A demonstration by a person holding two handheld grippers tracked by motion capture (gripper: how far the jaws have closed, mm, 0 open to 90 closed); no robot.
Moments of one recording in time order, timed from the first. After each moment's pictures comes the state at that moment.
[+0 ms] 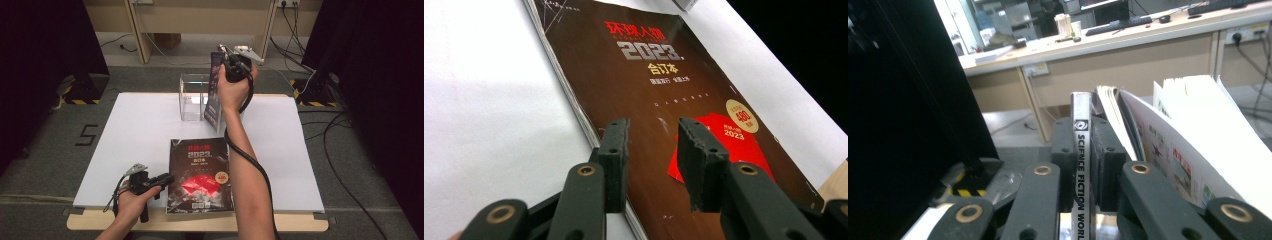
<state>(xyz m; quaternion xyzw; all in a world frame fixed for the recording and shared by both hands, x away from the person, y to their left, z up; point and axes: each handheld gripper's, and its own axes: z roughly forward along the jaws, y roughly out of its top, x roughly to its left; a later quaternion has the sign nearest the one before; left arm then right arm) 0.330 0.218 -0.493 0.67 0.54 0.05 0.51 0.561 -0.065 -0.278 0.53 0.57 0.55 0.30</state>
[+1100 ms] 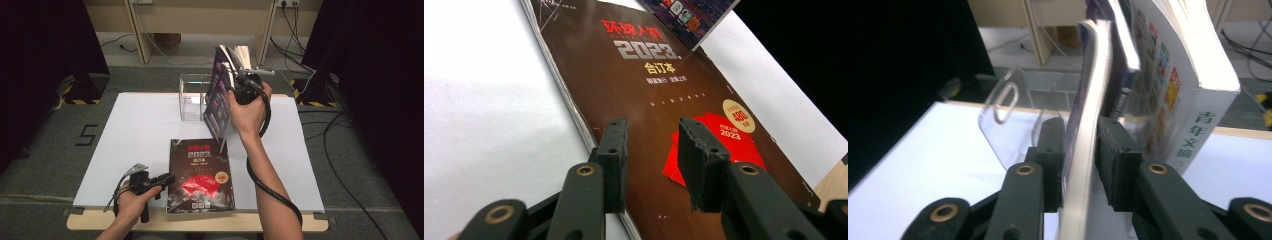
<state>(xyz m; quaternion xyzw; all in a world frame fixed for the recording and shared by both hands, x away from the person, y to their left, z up) 0.330 0.217 -0.492 0.67 0.54 0.05 0.51 0.483 -0.091 -0.273 0.54 0.68 0.44 0.24</state>
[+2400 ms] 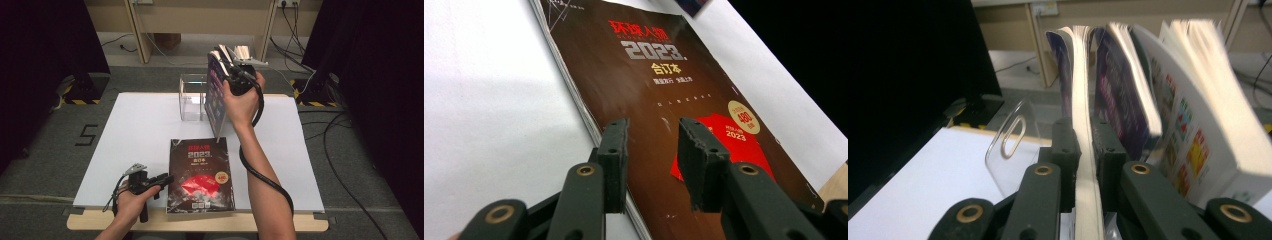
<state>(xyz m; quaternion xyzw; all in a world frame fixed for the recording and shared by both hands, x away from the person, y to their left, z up) 0.330 0.220 -0.494 0.66 0.55 0.05 0.51 0.506 -0.077 -0.265 0.52 0.66 0.47 0.26</state>
